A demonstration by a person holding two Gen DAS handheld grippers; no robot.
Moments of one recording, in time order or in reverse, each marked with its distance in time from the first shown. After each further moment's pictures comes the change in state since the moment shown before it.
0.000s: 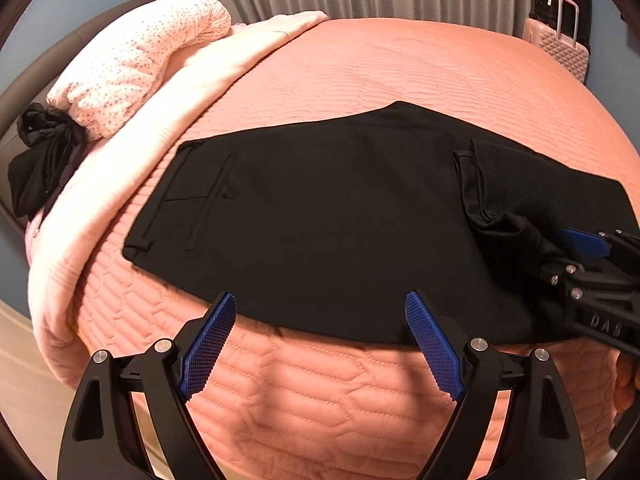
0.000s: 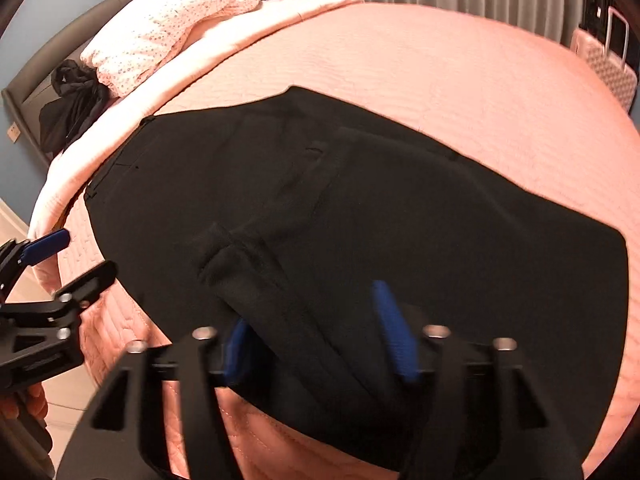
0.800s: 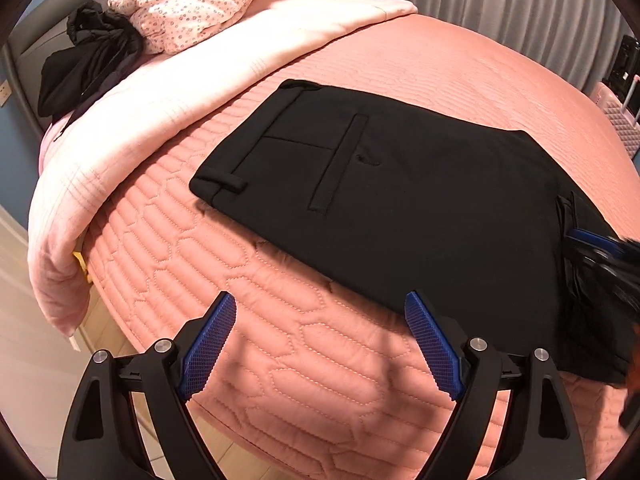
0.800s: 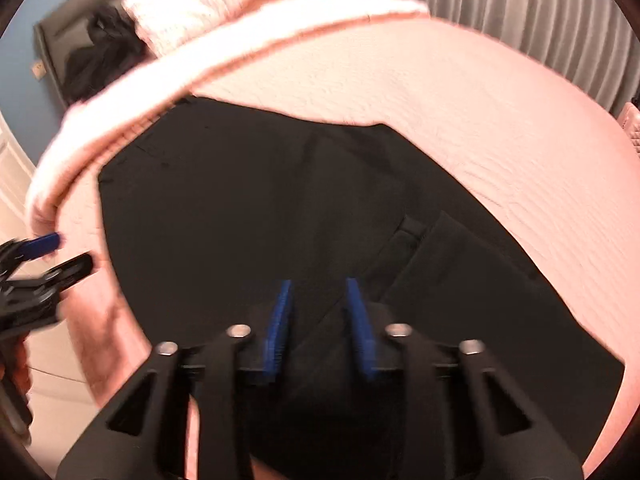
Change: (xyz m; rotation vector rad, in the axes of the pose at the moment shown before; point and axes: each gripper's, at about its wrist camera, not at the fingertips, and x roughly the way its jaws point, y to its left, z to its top) left arm 0.024 0.107 -0.017 -0.269 0.075 0.038; right arm 0.057 0.053 0.069 -0.249 0.107 -0.046
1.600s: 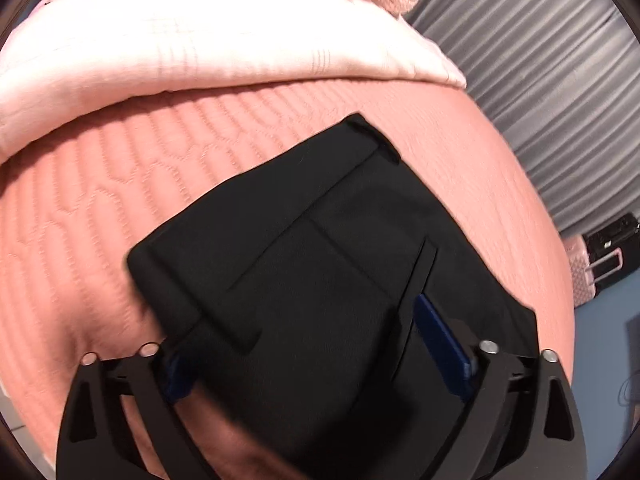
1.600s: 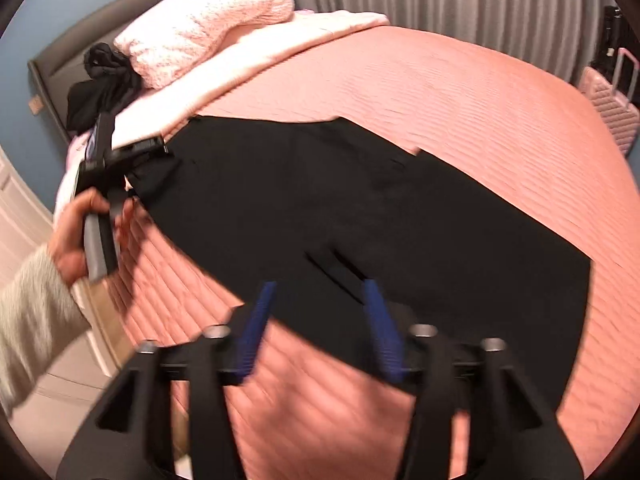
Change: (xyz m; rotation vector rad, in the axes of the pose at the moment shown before) left arm 0.101 0.085 0.078 -0.486 -0.034 -0.315; right arm -0.144 -0.011 -0.120 0.155 -0.138 -0.006
